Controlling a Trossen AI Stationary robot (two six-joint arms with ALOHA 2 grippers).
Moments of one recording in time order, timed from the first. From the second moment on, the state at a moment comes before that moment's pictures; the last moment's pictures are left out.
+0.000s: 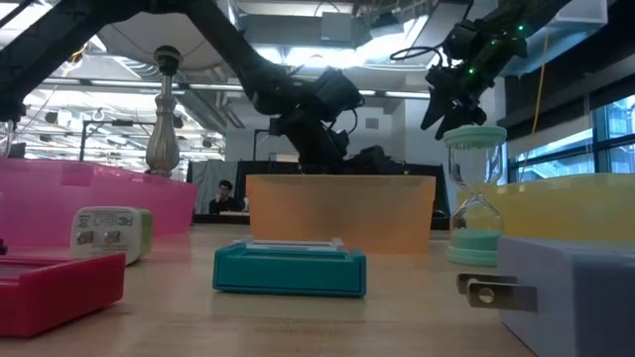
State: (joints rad) left arm 0.34 2.14 1.40 0.02 -0.41 -0.63; right arm -0.91 1.34 1.12 -0.62 -0.23 -0.04
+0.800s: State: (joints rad) left arm 0.33 2.14 1.67 -0.47 0.05 -0.76; right arm -0.91 1.34 1.12 -0.62 -0.23 -0.07
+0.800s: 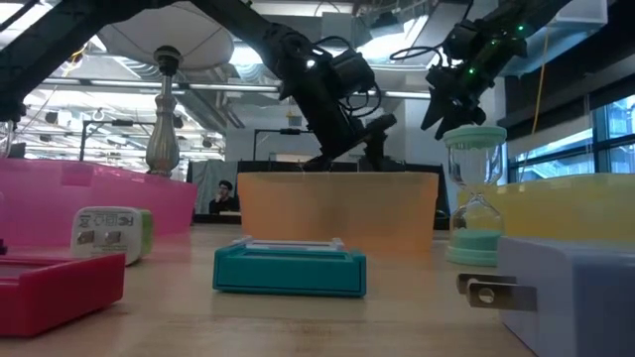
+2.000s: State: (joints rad) left arm 0.44 2.21 1.67 -0.35 -0.28 -0.58; right arm -0.91 1.34 1.12 -0.62 -0.23 -0.06
